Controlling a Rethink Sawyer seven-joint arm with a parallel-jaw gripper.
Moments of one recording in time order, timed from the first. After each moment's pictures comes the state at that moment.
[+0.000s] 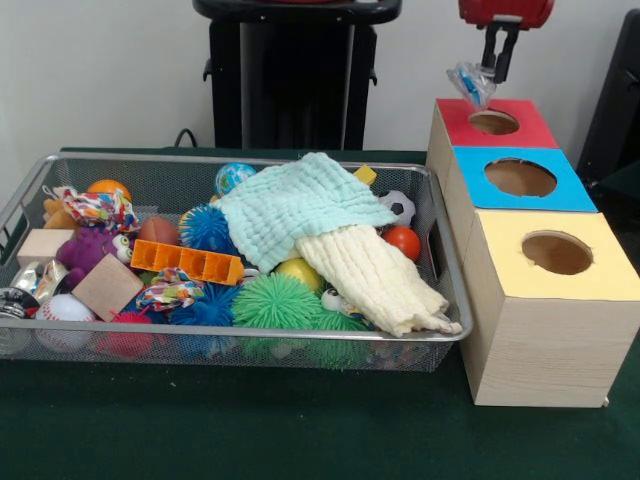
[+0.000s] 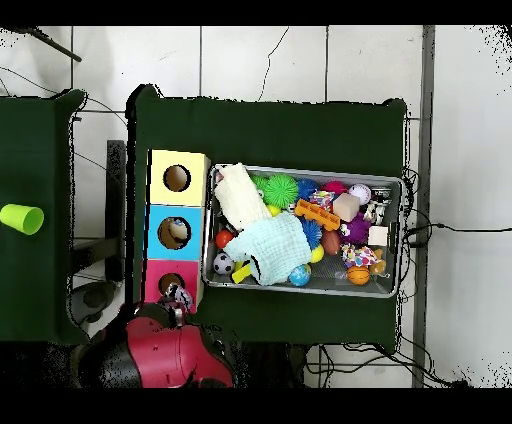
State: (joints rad) arm 0.22 -0.95 -0.09 2.14 -0.03 0.28 1.89
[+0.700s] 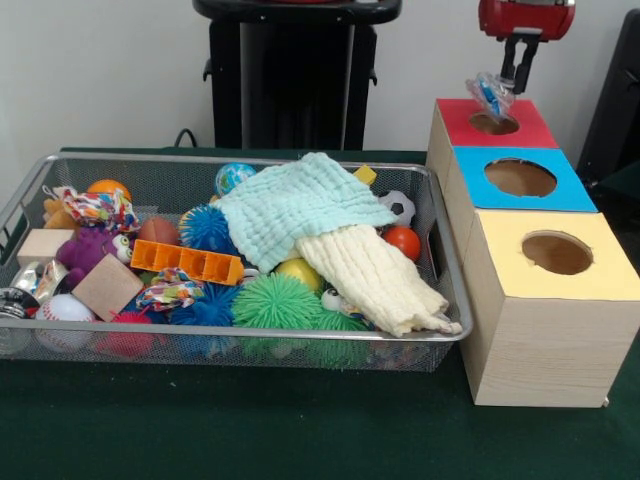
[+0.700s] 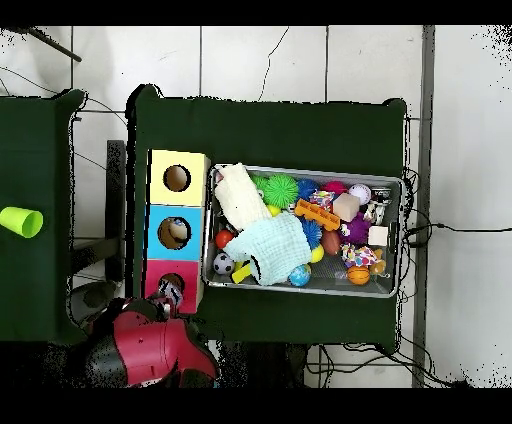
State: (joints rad) arm 0.29 -0.89 -0.12 2.09 0.02 0.28 1.89
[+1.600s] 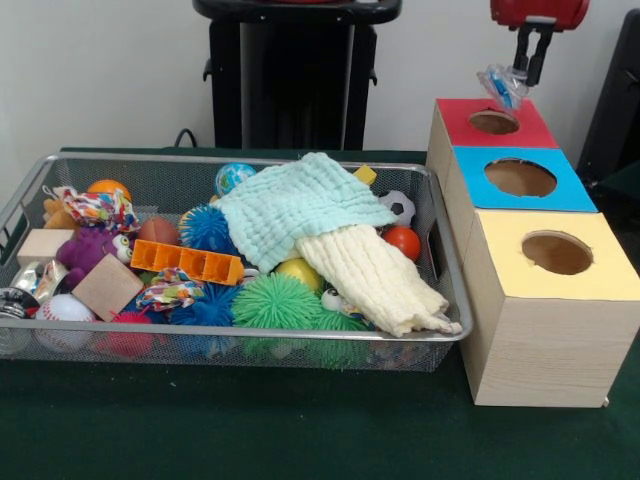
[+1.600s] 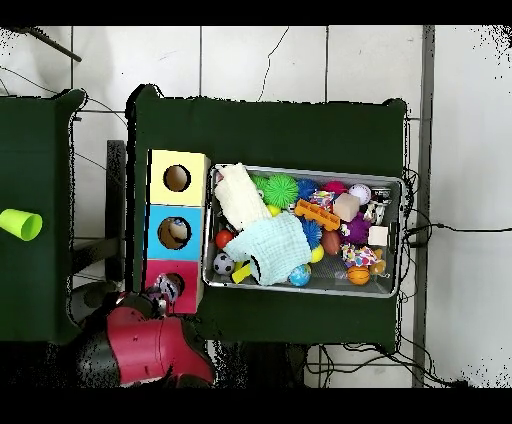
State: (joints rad) arm 0.31 -0.93 -0.14 2.07 0.06 0.33 1.89
